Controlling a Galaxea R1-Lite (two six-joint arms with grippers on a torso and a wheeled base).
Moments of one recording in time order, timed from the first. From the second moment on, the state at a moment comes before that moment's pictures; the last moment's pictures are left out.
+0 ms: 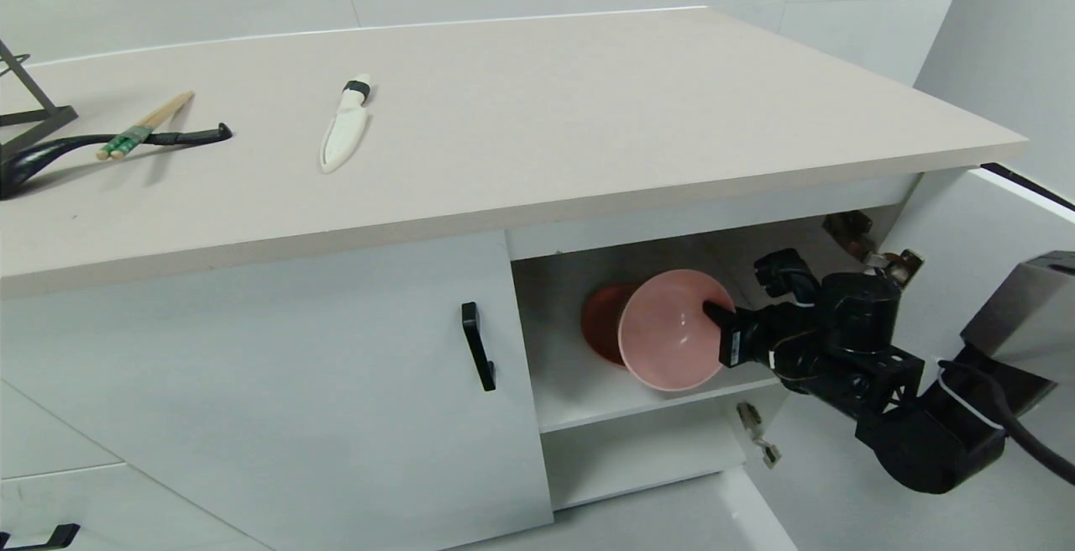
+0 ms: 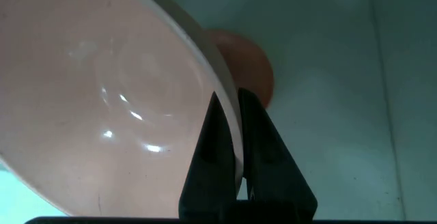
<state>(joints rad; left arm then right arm) -0.19 0.08 0.00 -0.04 0.07 0.04 0.37 2.11 -0.72 -1.27 0.08 0.02</state>
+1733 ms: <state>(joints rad) 0.00 0.00 0.00 0.00 0.05 0.00 0.39 2.24 -0.93 -1.10 0.07 0.01</state>
